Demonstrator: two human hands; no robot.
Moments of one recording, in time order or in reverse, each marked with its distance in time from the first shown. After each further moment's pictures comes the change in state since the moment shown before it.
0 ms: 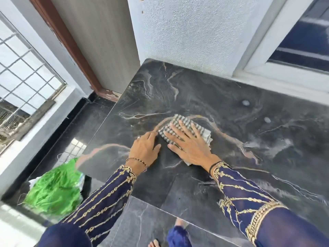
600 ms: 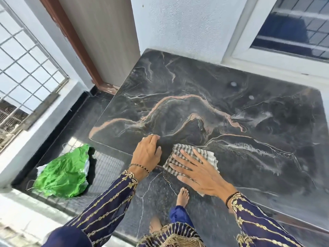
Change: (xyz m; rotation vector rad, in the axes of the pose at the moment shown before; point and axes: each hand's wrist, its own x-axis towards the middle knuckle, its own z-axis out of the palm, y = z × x) left_hand -0.135 0.018 0.023 -0.082 0.153 0.100; right_hand -0.193 -0.073 0.025 0.033 -0.071 -0.209
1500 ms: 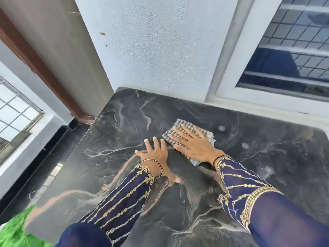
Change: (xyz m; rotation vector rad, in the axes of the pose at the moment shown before) left_hand 0.265 0.086 0.033 0.407 -0.584 -0.154; right_hand 0.174 0.286 -0.073 0.115 -0.039 0.255
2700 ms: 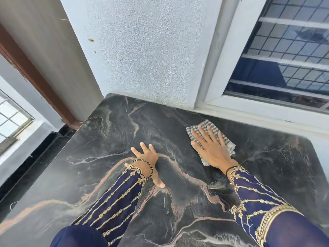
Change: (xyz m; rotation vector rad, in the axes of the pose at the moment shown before) left_hand 0.026 0.024 -0.010 0.066 -0.139 -0.085; right_hand -0.042 0.080 0.002 0.025 0.095 0.407
